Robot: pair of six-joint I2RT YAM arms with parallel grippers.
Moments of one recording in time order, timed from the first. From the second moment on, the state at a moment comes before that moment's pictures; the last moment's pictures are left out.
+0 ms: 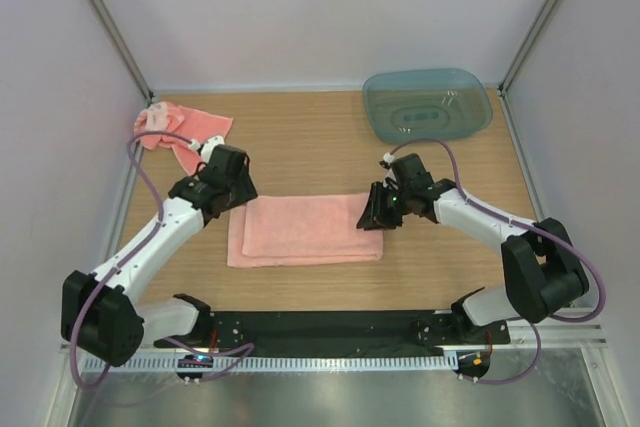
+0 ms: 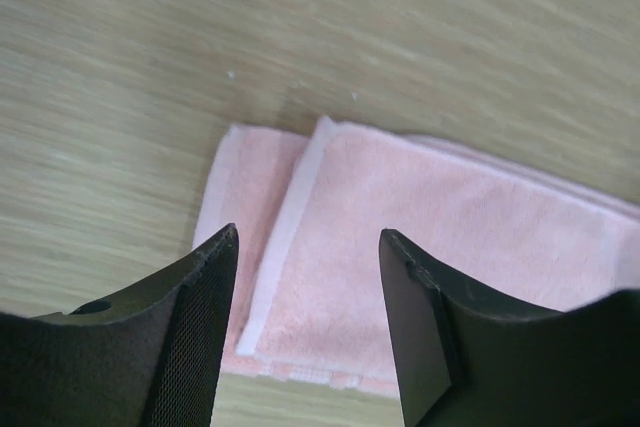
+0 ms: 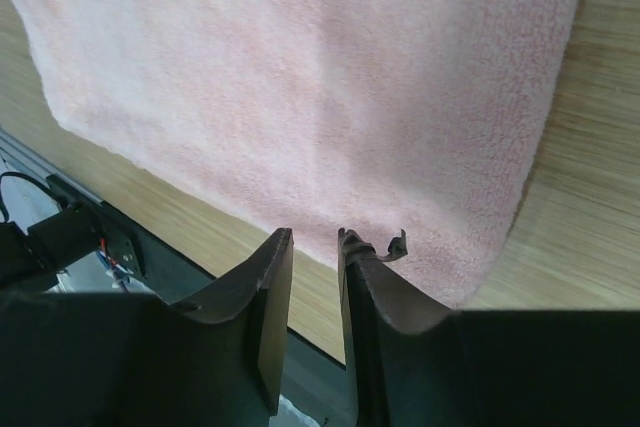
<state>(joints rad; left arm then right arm) -0.40 1.24 0.96 -0.63 -0.36 -0.68 0.46 1.44 0.80 -0.36 -0.40 0.62</state>
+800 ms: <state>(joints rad) -0.55 1.25 0.60 -0.53 -0.20 -0.87 0.46 1.44 0.59 -0.24 -0.41 0.68</state>
